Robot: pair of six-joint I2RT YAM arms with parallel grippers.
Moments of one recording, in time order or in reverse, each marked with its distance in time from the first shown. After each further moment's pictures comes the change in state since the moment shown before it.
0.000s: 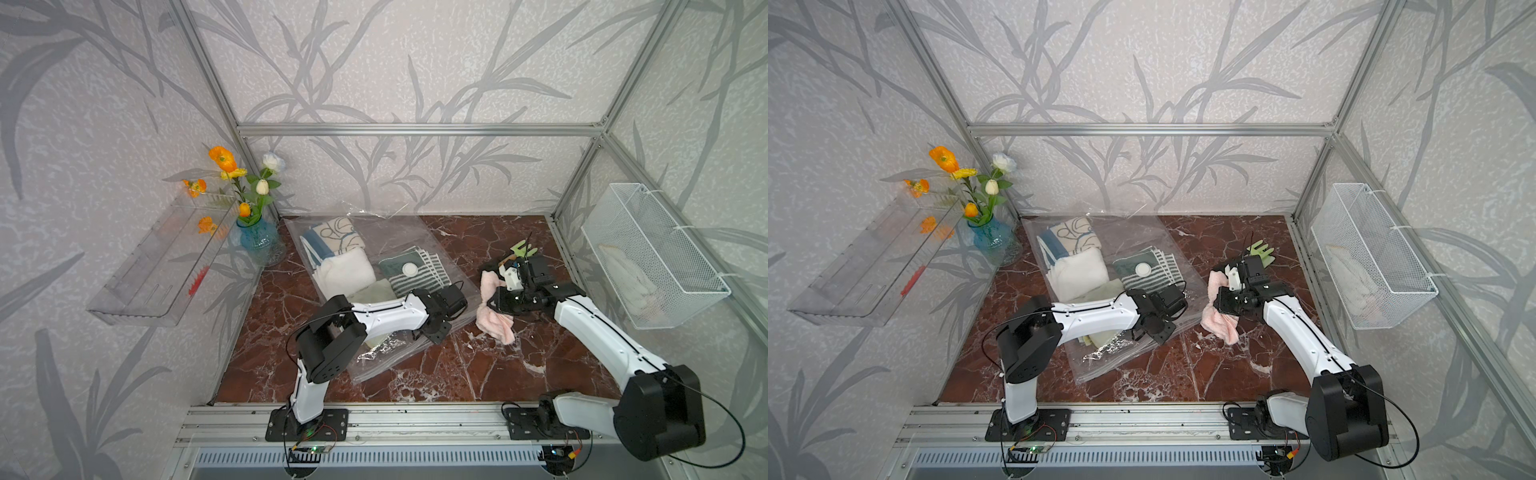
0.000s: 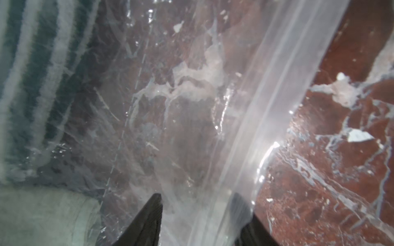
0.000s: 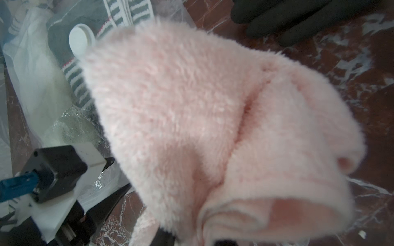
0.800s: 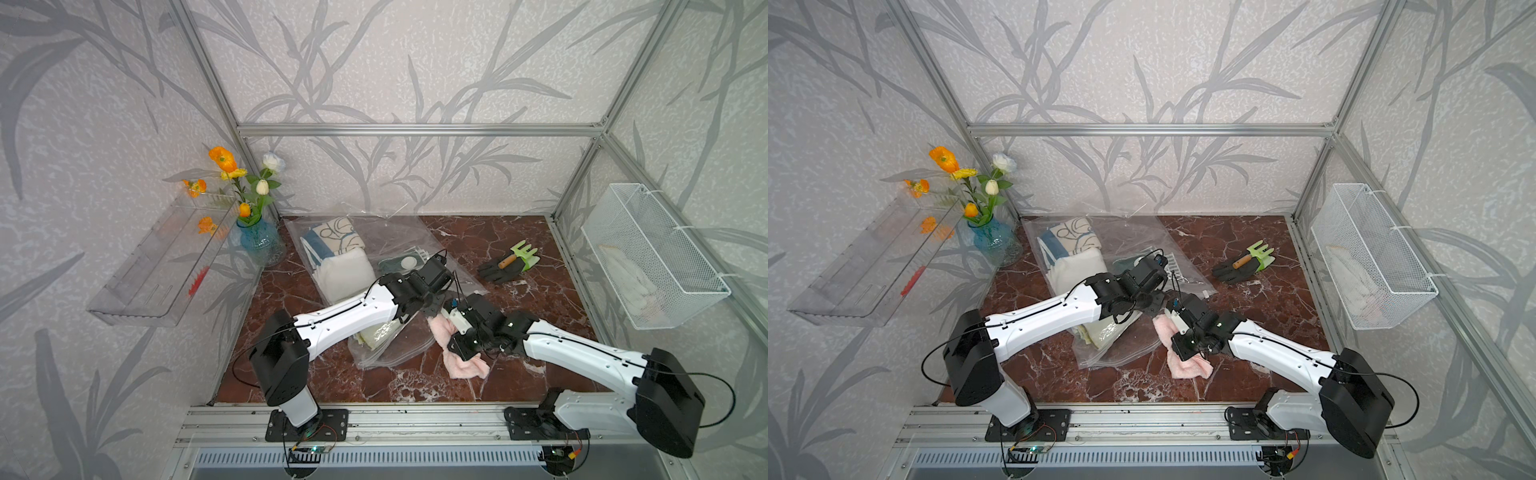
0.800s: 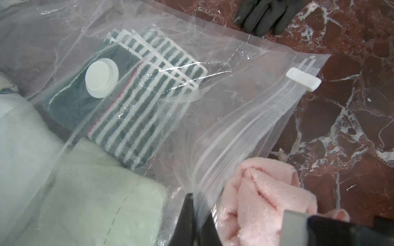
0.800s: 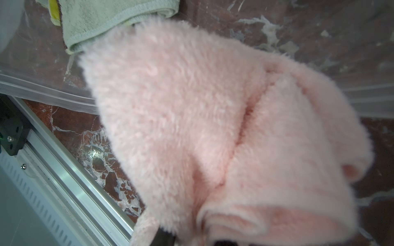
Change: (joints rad) left arm 0.072 -0.284 0.008 0.048 -0.042 -0.086; right arm 0.617 0.020 -0.101 0.129 0.145 -0.055
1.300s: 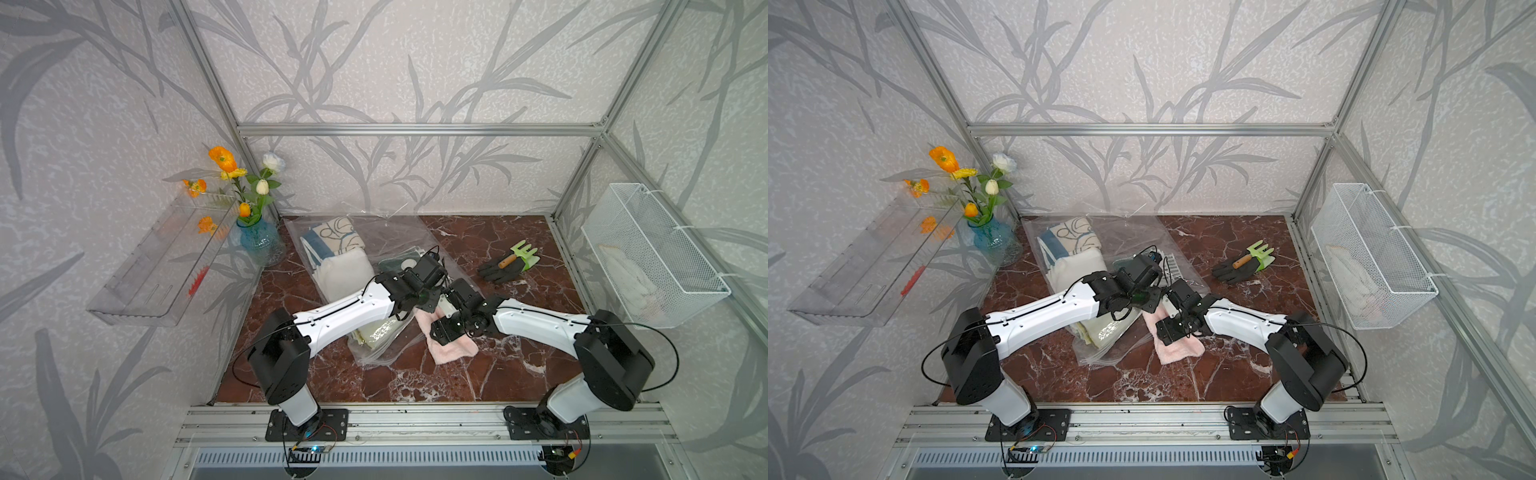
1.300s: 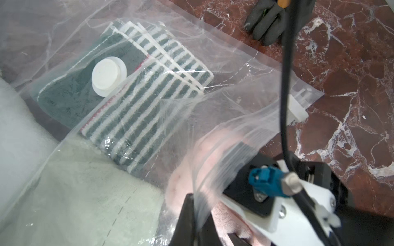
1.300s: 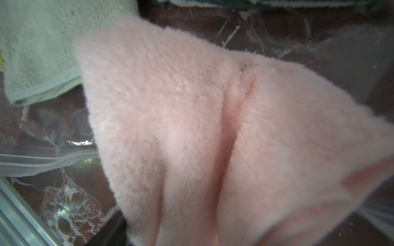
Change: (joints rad) left arm 0.039 -0.003 -0.036 0.043 0.048 -0.034; right arm -0.103 0.278 0.100 0.122 -0.031 -0.033
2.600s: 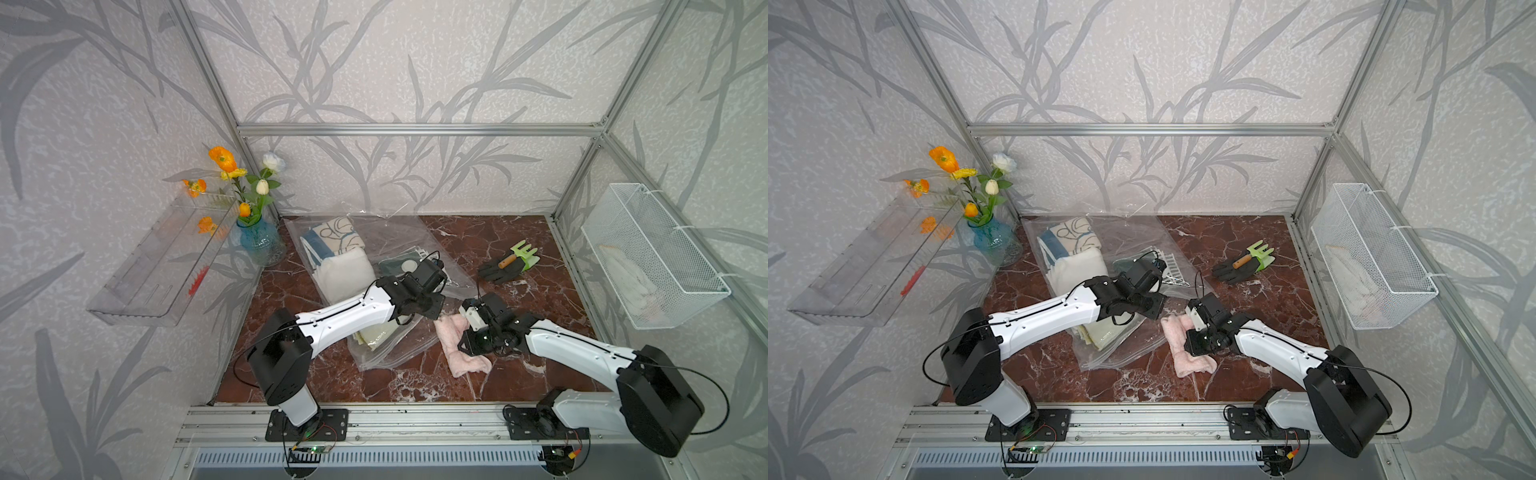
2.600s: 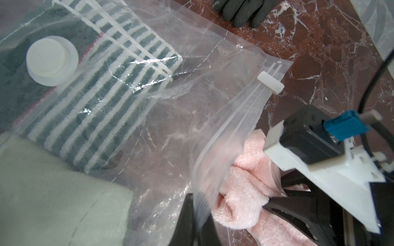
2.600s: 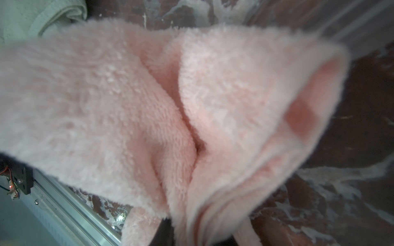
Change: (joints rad) left arm -0.006 -0.003 -0.054 0.064 0.147 -0.019; right arm -0.065 -0.291 -0.231 -0.073 -0.072 0.156
